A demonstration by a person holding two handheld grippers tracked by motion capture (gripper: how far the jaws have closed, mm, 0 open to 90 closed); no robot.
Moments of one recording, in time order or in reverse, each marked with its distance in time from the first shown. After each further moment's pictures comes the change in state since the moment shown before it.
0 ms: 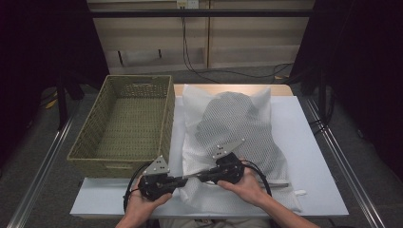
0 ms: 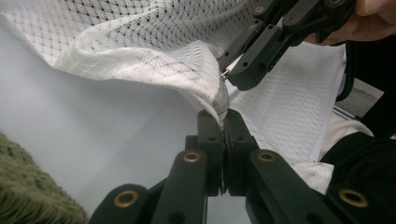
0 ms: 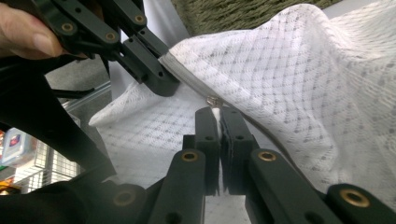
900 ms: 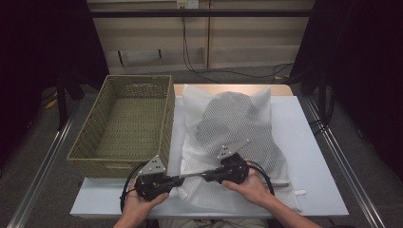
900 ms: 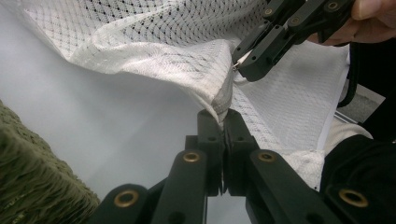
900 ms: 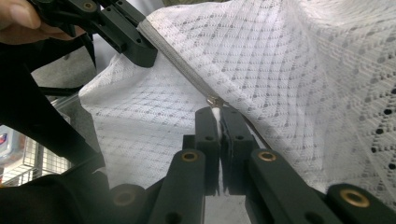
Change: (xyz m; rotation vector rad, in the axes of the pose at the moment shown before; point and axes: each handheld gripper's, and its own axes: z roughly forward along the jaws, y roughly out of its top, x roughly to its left) left arm 0.002 -0.002 -0.007 -0.018 0.018 -0.018; right arm -0.006 -0.009 -0.008 0.009 -0.034 0.008
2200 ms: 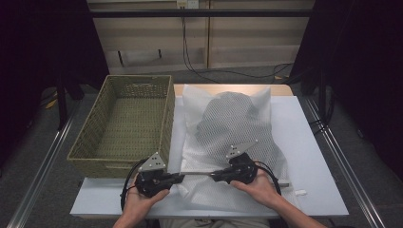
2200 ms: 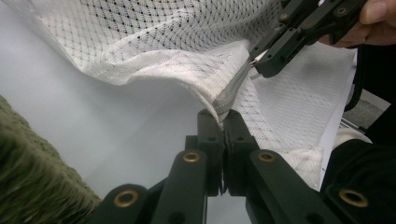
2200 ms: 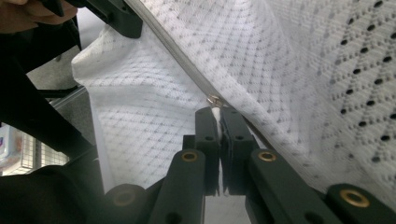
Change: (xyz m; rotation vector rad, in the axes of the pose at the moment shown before) left arm 0.006 0.004 0.001 -0.003 0.006 -0.004; right arm -0.009 -0.014 -0.016 0.028 -0.041 0.050
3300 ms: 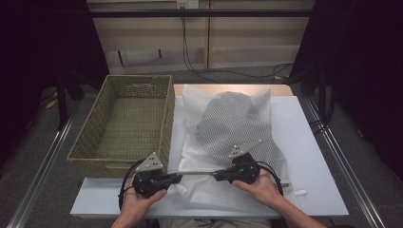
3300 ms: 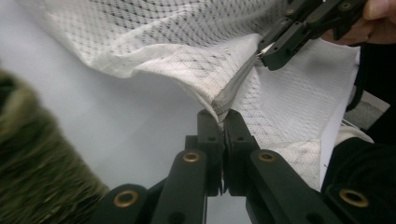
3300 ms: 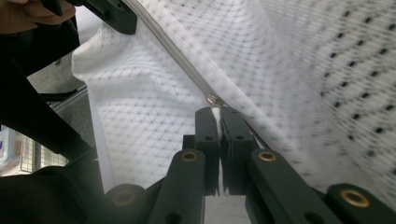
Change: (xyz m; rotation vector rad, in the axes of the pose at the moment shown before) left arm 0.003 -0.003 -0.003 -0.003 0.005 -0.016; right arm -0.004 -0.004 -0.005 -0.018 -0.007 0.008
